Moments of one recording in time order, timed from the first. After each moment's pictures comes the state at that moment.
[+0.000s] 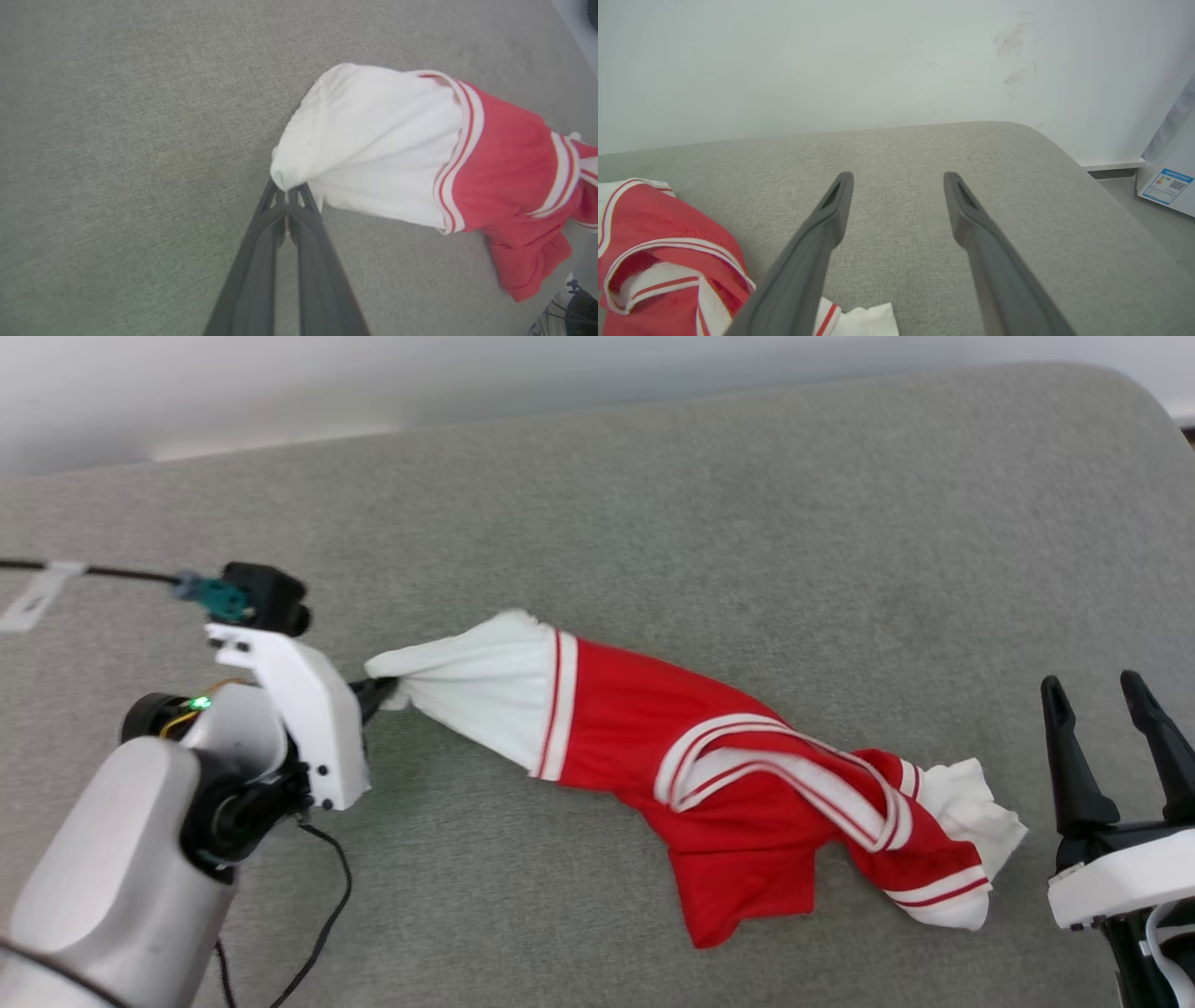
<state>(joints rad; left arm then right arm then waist) -0.56 0.46 -0.38 0.26 -0.78 -0.08 0.64 -0.08 -0.24 -0.06 -0.04 0.32 0.13 -0.07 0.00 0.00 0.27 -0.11</state>
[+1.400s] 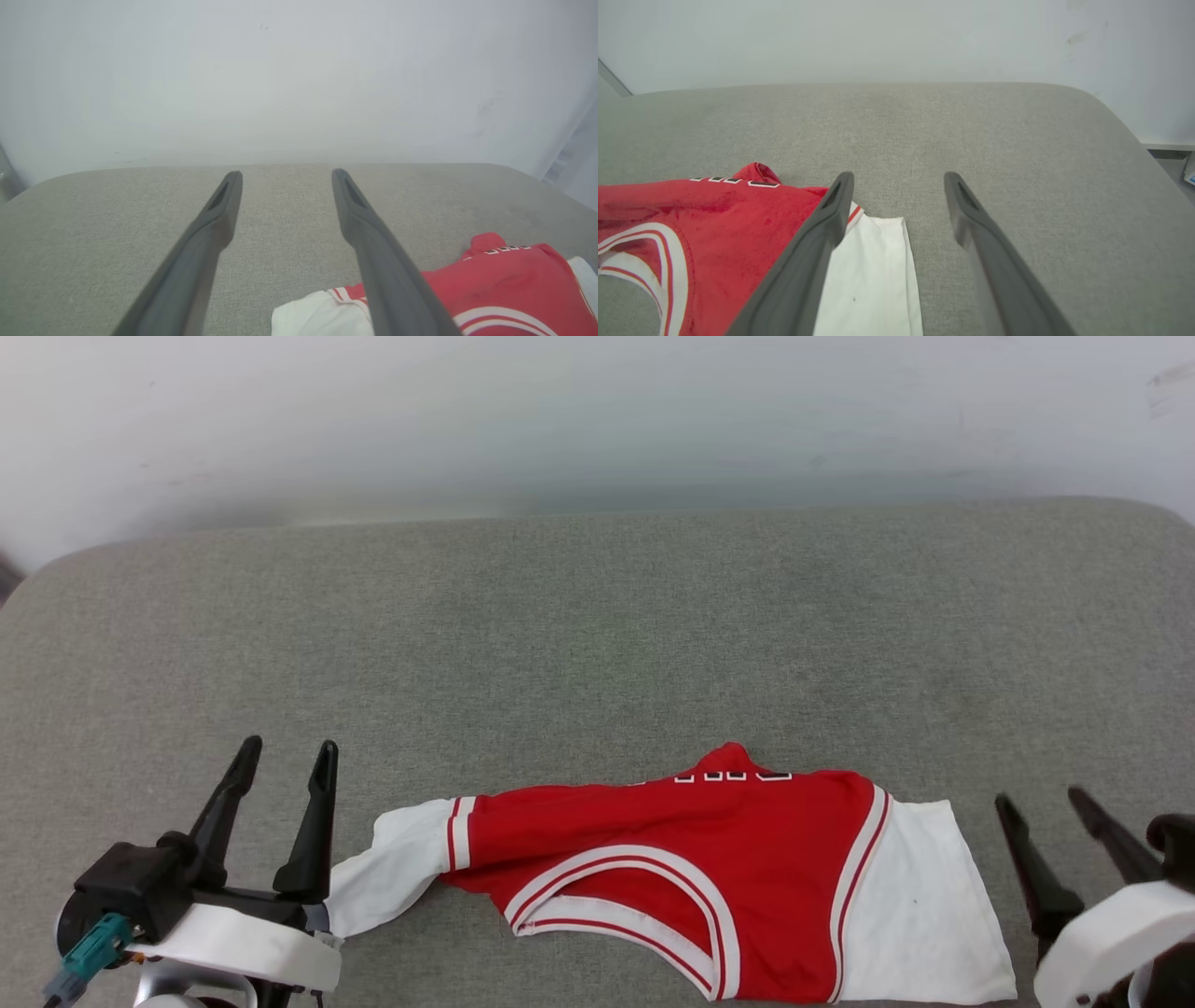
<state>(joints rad) -0.02 0.40 -0.17 -0.01 -0.52 -0.04 -0.26 0.05 -0.24 -0.04 -0.11 0.31 0.13 0.19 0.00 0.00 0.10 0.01</state>
